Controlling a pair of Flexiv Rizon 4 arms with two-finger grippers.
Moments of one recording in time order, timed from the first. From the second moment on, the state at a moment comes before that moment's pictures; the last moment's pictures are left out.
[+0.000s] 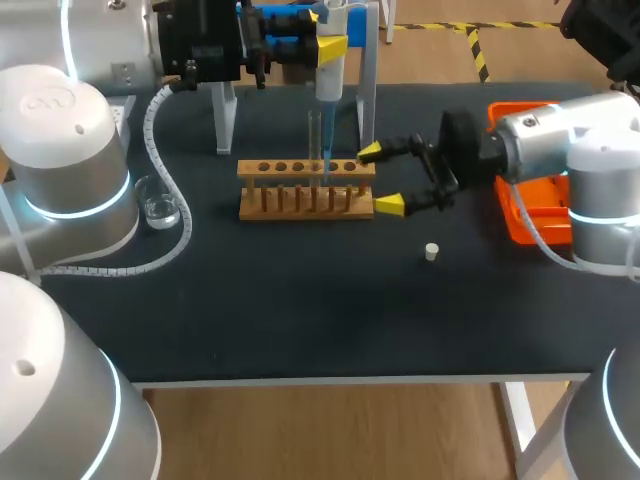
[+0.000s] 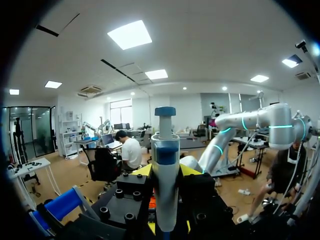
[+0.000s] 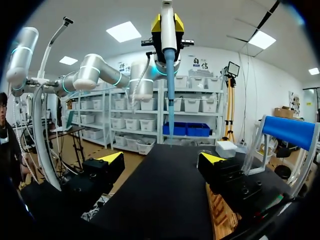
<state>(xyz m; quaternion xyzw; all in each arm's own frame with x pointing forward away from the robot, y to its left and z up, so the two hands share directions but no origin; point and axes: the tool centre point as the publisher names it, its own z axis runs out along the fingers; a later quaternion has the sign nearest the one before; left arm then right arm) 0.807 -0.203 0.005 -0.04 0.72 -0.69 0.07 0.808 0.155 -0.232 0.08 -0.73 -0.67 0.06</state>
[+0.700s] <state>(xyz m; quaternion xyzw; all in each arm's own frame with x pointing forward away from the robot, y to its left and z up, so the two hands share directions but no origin) 0.807 -0.203 0.005 -0.04 0.72 -0.69 0.07 0.798 0.119 -0.238 0.06 -0.74 -0.67 0.05</state>
